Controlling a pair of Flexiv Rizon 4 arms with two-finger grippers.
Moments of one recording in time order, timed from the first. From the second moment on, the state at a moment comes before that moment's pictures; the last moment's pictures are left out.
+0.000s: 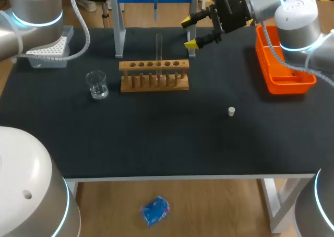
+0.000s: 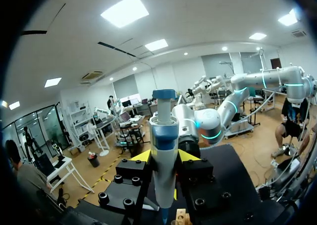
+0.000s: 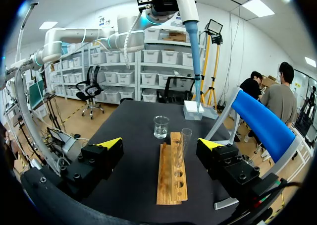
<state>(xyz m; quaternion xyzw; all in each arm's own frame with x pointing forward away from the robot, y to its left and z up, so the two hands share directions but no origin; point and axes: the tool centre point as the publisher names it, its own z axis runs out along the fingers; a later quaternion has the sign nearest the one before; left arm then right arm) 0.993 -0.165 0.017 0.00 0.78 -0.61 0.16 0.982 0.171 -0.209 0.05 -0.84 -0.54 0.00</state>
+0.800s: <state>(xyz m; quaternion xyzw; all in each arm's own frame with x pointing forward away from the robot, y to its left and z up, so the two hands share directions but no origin) 0.911 -0.158 0.012 -0.01 0.80 -0.59 0.13 0.982 0.171 -0.209 0.05 -0.84 -0.54 0.00</state>
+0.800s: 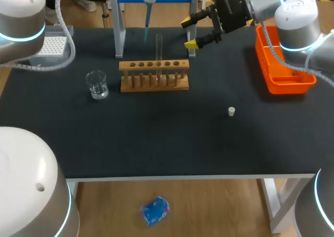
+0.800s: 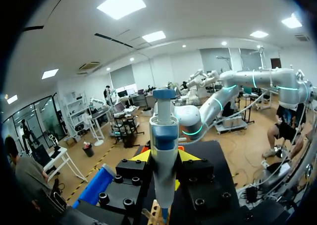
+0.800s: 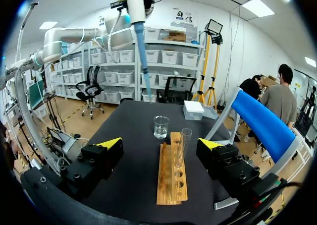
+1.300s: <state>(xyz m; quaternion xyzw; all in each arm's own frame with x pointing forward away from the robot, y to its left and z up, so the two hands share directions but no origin) 0.860 -0.188 -0.030 -0.02 0.79 -0.61 0.13 0.982 0.171 -0.209 0.05 -0.84 -0.54 0.00</state>
